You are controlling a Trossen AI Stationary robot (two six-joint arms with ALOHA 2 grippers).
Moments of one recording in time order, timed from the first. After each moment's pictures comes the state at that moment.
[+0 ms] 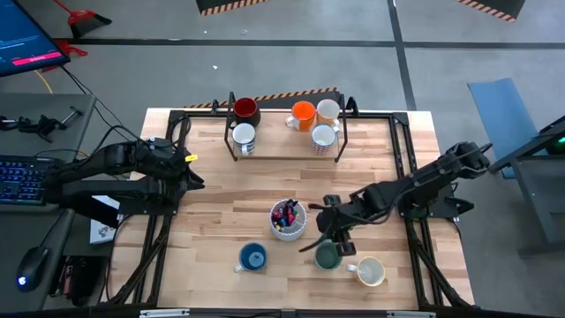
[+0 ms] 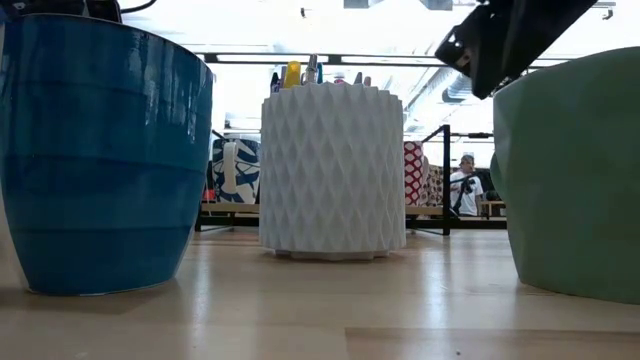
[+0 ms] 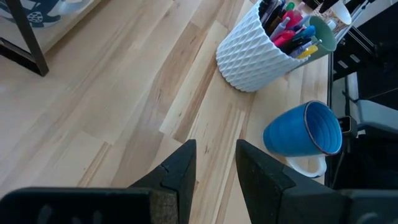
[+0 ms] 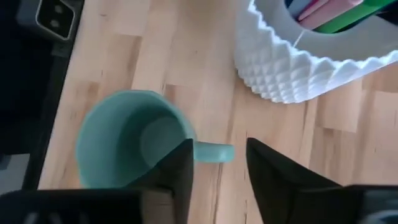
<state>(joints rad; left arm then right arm) 0.19 0.47 0.70 -0.97 0.21 -0.44 0.38 1.51 1.14 -0.68 -0.04 0.22</state>
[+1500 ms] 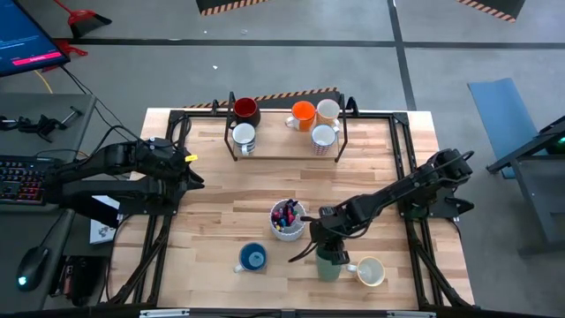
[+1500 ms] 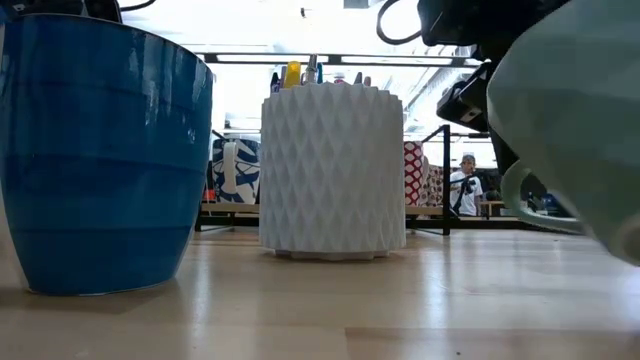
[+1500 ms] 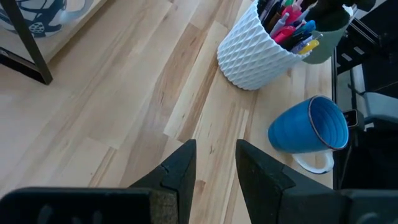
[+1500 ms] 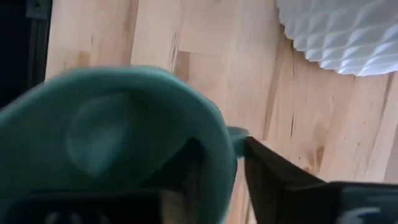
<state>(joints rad) 0.19 0.47 0.70 -0.97 0.20 -0.39 0.40 1.70 1.14 -0.63 -0.15 0.27</state>
